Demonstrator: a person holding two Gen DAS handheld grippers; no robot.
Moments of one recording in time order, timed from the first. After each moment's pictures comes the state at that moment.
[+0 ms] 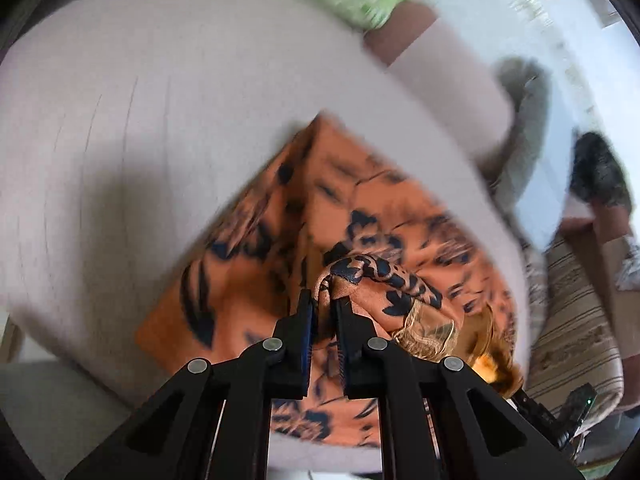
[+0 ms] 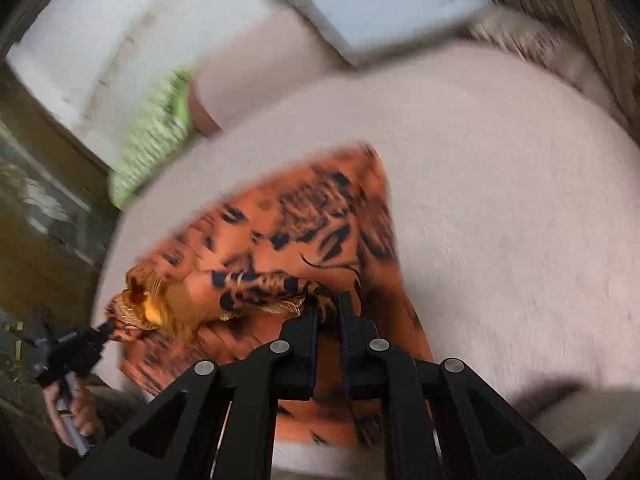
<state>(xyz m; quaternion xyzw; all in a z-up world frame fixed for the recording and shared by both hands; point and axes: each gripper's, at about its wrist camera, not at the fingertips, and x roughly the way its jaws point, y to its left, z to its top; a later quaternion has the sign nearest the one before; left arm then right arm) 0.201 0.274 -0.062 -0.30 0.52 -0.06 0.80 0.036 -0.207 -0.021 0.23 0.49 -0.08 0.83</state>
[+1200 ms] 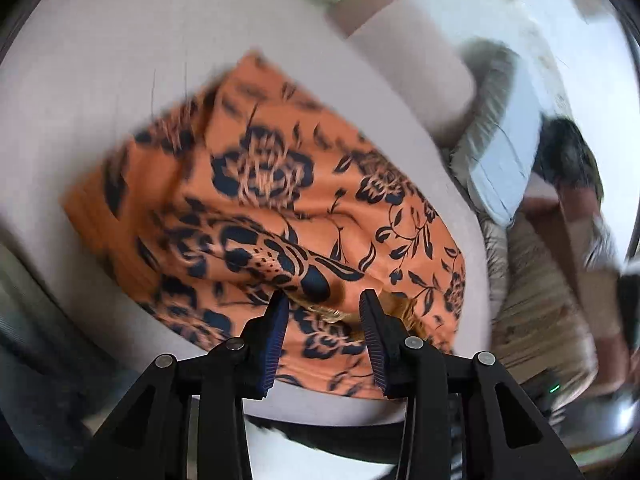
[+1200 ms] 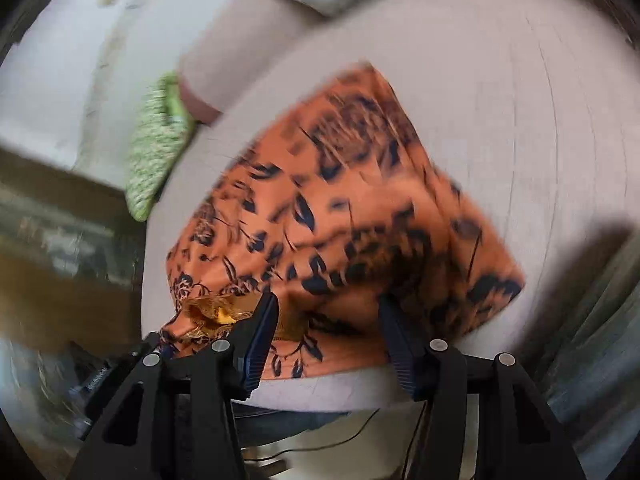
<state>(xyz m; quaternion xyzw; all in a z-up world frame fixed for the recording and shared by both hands) 0.147 0.219 -0.031 -0.36 0.54 -0.12 0.75 0.025 -0.180 -0.029 0.39 0.51 -0.05 0.76</state>
